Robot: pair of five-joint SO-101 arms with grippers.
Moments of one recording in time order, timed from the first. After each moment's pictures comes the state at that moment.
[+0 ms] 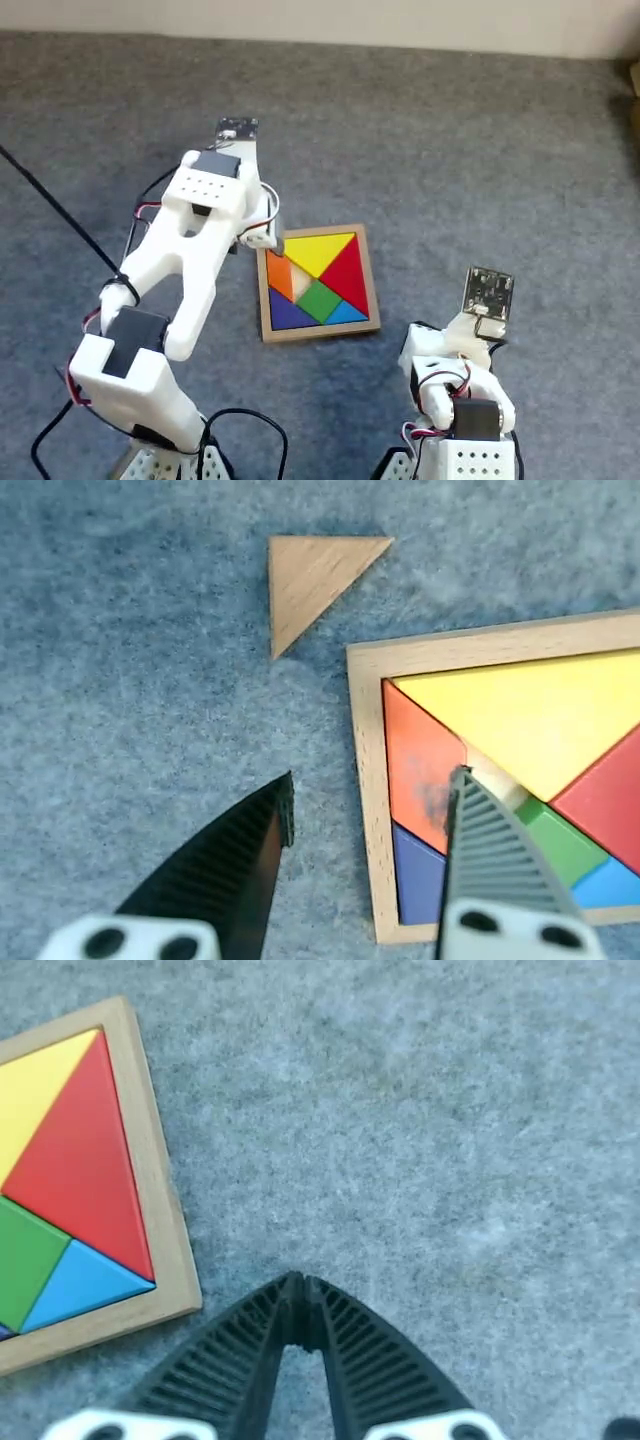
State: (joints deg) left arm 7.0 10.9 9.0 74.9 19.5; right arm -4.3 -103.6 96.0 66.2 -9.4
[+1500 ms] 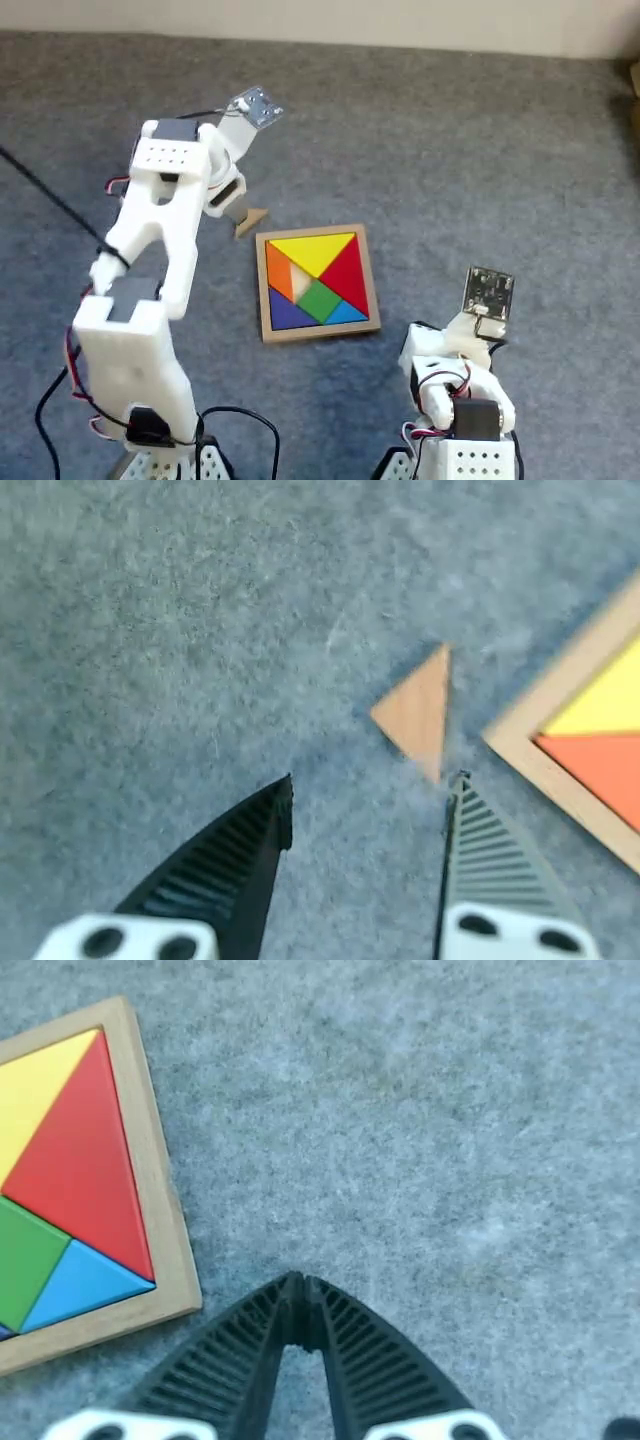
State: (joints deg) left arm -2.5 24.1 -10.7 71.0 -35.2; right arm -4.3 -103.6 96.0 66.2 -9.4
